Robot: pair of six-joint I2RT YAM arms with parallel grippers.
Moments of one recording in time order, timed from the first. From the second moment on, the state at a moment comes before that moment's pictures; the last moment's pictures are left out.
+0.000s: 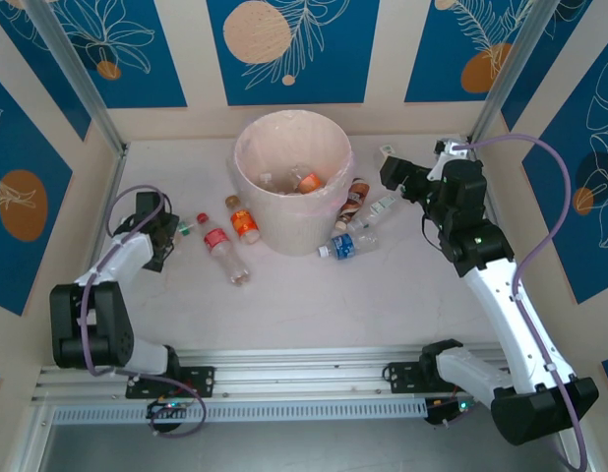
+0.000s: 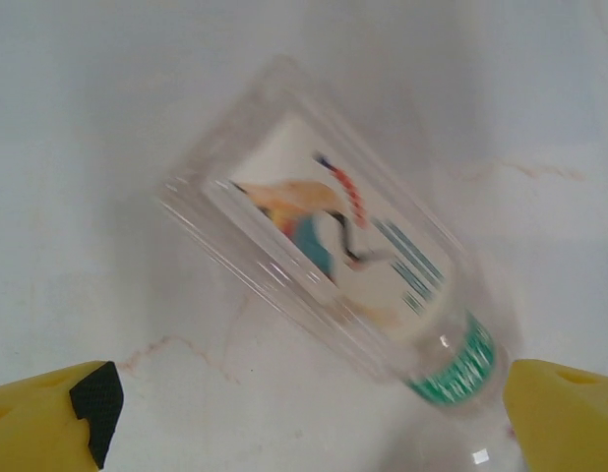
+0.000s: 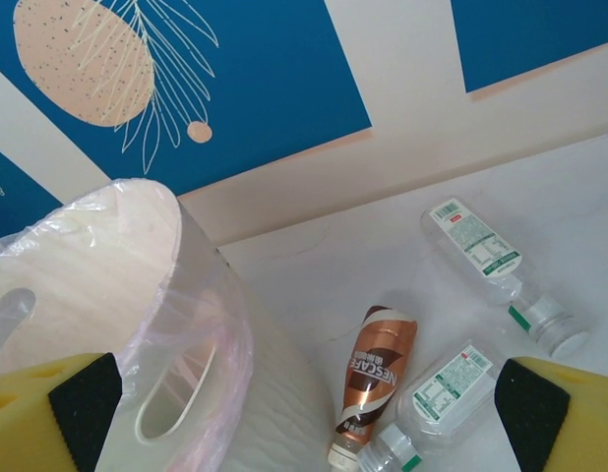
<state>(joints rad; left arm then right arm) 0.07 1.44 0.87 -0.48 -0.24 -1.26 0.24 1.00 1.12 -0.42 0.05 0.46</state>
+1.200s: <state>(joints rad) 0.17 1.68 1.05 -0.28 -0.21 -1.25 0.22 0.94 1.08 -0.47 0.07 0.47</state>
